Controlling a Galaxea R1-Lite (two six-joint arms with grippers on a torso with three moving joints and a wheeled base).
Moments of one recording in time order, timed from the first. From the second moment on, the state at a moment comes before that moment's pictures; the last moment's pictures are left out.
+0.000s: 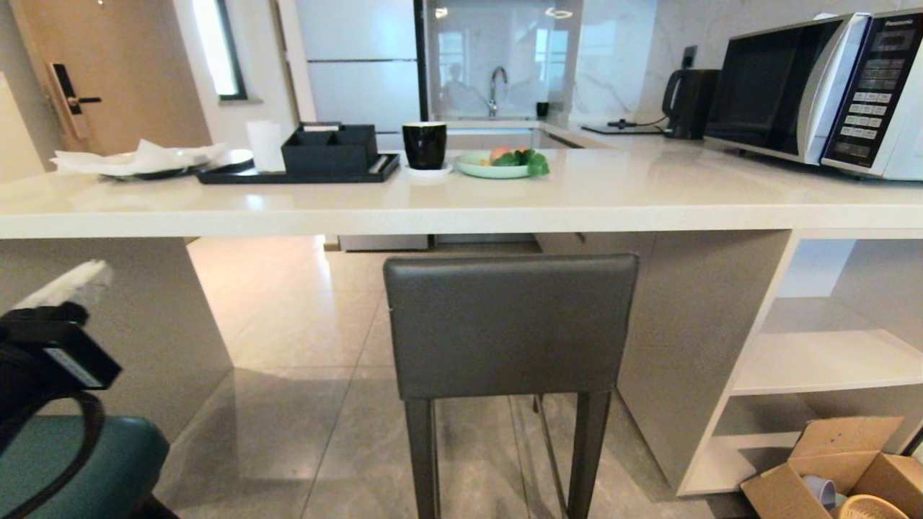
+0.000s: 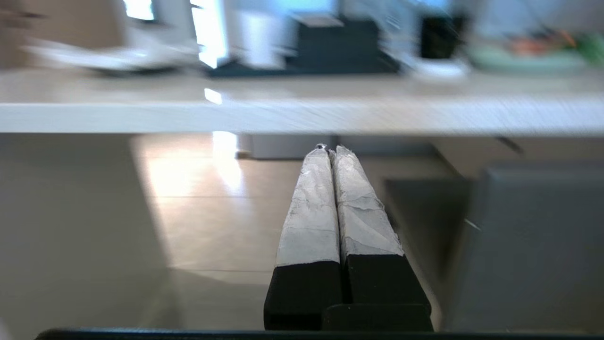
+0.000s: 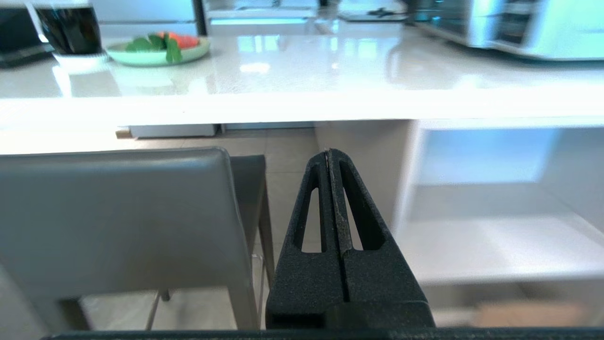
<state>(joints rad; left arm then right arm) -0.28 1.02 -0.29 -0.98 0.31 0.09 0.12 0.81 -0.57 -0.37 -0.13 -0.03</state>
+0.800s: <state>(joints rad) -0.01 0.22 -0.39 -0.01 0.05 0.05 0.04 0.28 -0.63 0.19 -0.27 -0.13</state>
